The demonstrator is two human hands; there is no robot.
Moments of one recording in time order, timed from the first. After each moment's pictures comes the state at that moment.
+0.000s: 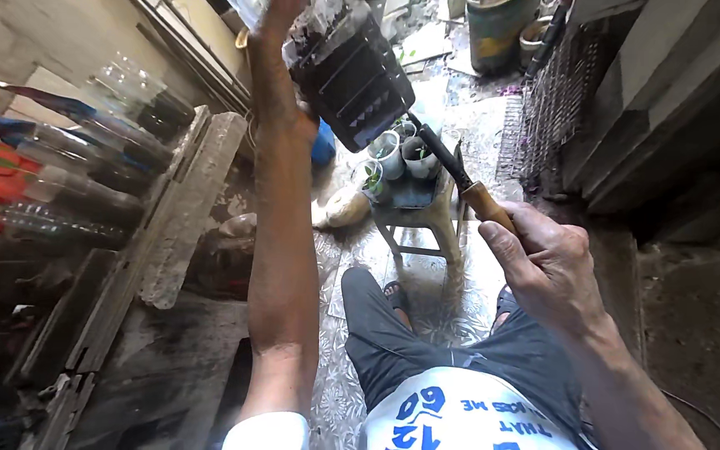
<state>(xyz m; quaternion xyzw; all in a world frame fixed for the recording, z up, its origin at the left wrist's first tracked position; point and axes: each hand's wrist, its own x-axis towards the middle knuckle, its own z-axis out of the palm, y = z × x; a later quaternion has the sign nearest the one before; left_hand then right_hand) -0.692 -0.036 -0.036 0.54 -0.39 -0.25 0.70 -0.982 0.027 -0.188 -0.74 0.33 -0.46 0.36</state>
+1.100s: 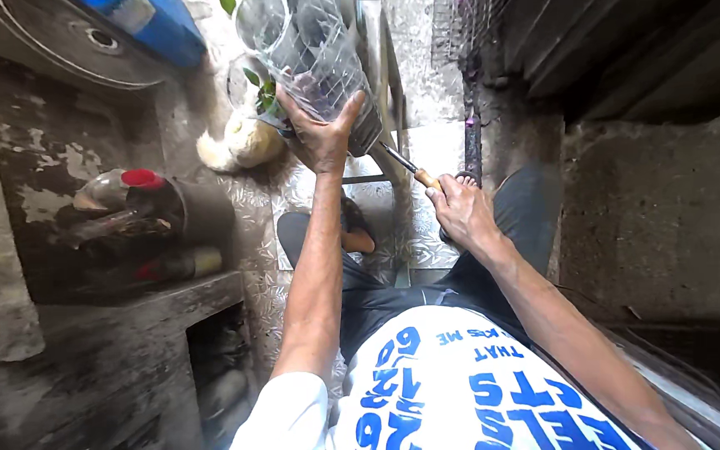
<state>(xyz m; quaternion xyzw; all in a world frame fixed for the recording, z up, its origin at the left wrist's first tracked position) -0.691 -0.083 -0.381 0.62 -0.45 -0.11 0.63 -0.952 -0.004 -0.366 -0.73 0.59 -0.05 0.35</state>
